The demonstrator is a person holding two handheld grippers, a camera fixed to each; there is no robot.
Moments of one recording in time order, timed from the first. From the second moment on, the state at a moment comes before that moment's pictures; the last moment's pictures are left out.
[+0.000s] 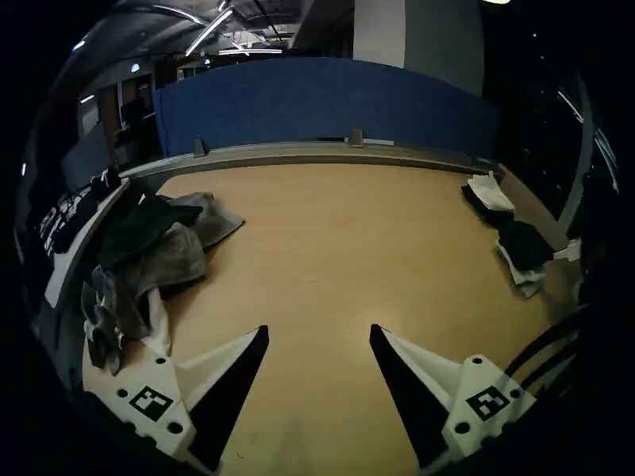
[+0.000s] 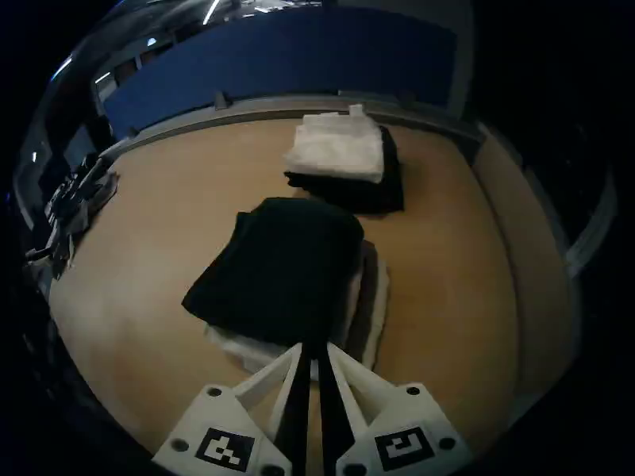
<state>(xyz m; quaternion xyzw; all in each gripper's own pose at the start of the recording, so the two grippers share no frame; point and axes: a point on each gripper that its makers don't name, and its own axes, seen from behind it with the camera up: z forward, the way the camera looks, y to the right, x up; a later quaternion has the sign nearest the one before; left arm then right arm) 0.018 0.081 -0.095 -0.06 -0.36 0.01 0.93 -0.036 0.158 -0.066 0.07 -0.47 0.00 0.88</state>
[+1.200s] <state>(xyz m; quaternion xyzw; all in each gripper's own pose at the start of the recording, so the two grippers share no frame) 0.019 0.081 -0.096 -0.06 -0.36 0.01 0.93 -0.051 0.190 -0.083 -0.03 -0.44 0.04 0.90</state>
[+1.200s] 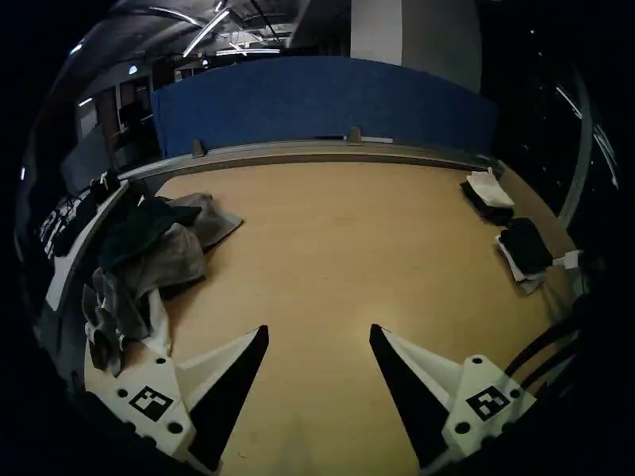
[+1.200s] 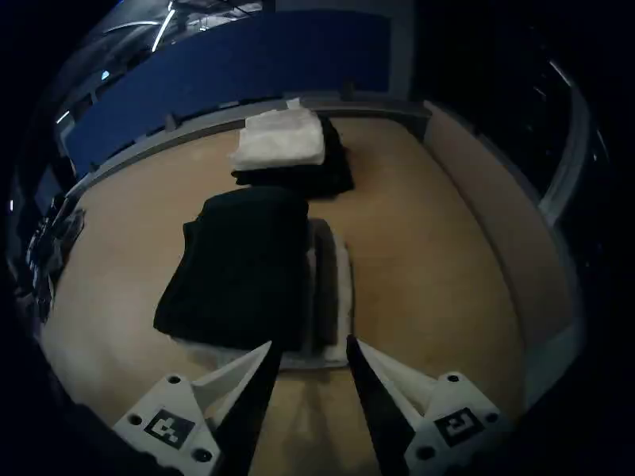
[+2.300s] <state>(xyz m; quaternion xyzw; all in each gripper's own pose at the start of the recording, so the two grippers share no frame) 0.022 0.081 -0.087 -0.06 -0.35 0.01 0.93 -0.020 0.186 -0.085 -0.05 -0.41 0.02 0.91</state>
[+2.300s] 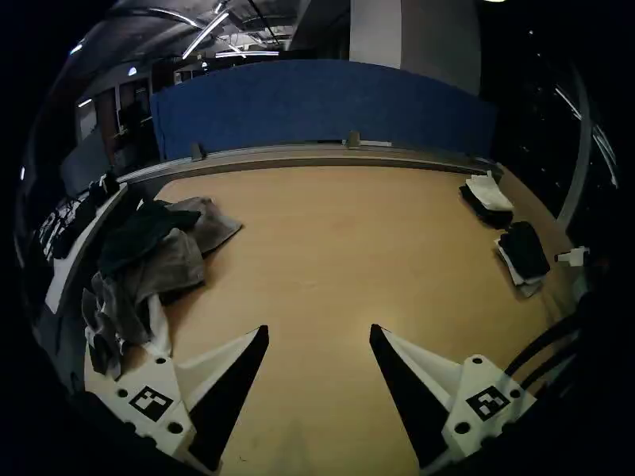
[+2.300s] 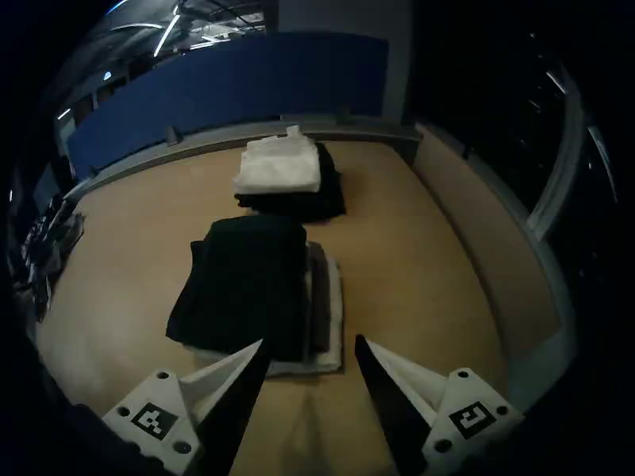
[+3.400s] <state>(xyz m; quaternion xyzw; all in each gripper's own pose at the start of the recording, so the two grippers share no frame) 0.018 0.075 -0.090 -0.05 -0.36 0.01 0.93 -0.082 0.101 -0.049 0.02 -0.44 0.00 0.90</state>
